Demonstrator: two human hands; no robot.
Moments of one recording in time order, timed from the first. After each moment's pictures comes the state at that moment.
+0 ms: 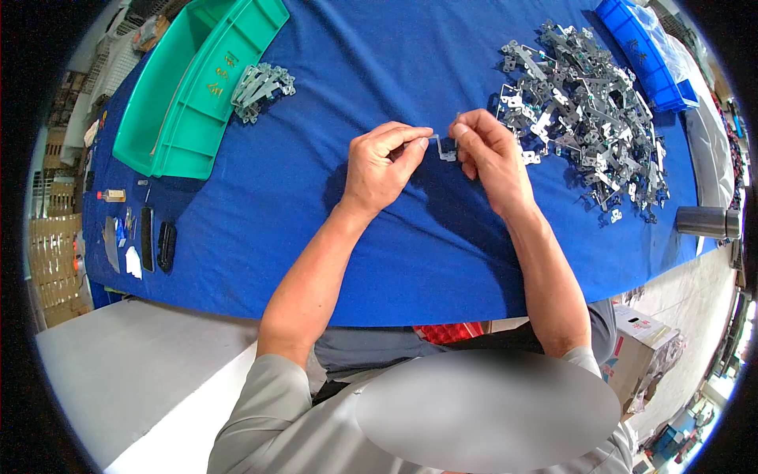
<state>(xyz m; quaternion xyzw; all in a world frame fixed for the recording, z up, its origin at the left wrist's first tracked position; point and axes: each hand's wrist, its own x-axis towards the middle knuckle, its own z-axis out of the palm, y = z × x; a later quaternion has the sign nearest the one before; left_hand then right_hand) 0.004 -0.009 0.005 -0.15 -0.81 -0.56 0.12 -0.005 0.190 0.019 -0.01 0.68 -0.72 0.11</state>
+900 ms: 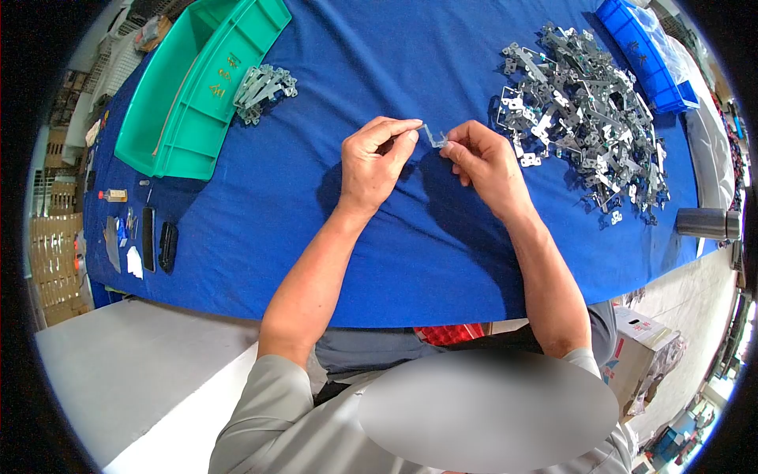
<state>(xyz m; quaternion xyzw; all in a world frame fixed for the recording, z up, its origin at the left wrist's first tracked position) 0.001 -0.010 0.001 -0.10 -0.76 -0.63 0.14 -0.004 0.189 0.015 -0.07 0.77 -0.62 0.11</state>
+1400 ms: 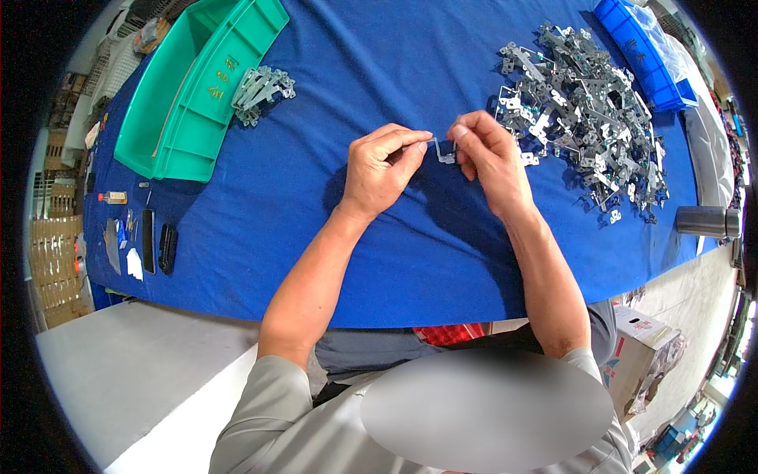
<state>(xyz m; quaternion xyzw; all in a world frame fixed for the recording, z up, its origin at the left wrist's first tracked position) 0.005 -0.008 0.005 -0.15 -0.79 -0.58 0.12 -0.005 0.191 0.018 -0.02 0.68 -0.72 0.11</state>
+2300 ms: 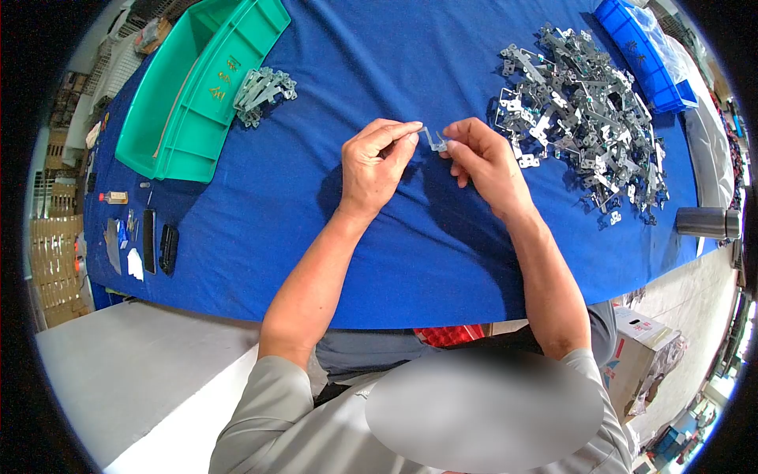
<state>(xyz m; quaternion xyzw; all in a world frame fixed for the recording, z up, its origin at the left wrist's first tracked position) 0.000 -0.008 0.003 -0.13 -0.78 -0.58 0.20 -0.004 0.189 0.016 -0.05 0.73 -0.67 0.12</state>
